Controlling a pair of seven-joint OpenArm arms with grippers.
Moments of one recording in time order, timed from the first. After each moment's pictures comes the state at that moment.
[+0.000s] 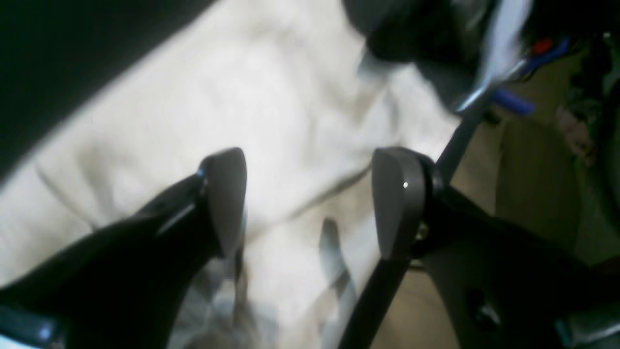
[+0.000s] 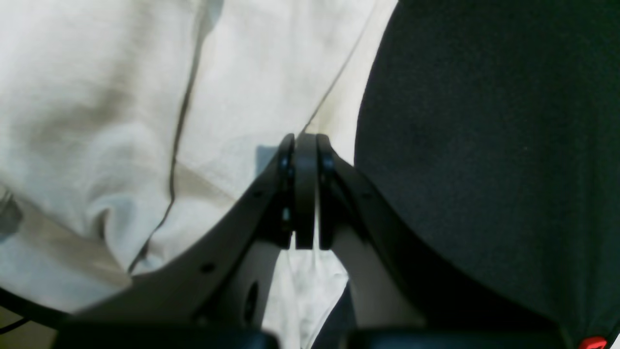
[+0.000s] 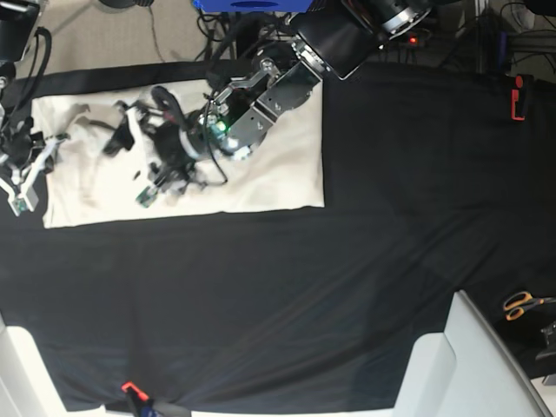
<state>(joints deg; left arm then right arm) -6.3 4.3 46.5 72.3 -22.3 -9.8 24.9 -3.3 18.8 24.3 68.5 0.3 40.2 -38.5</state>
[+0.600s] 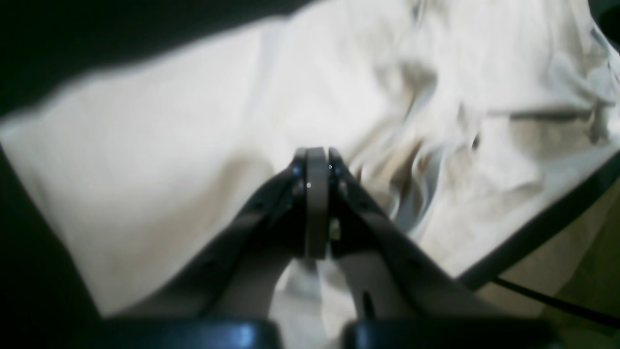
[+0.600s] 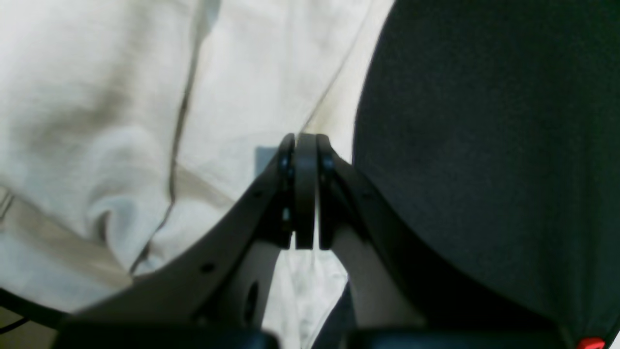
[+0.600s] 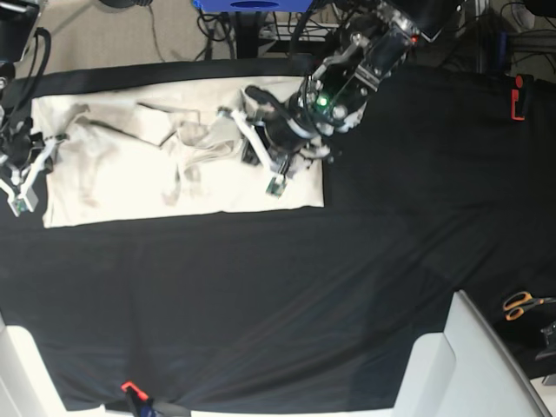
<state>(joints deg) 6.3 -11.9 36.5 88.8 -22.4 7.5 33.0 -3.1 18.9 24.3 68.5 0.4 40.2 -38.5</state>
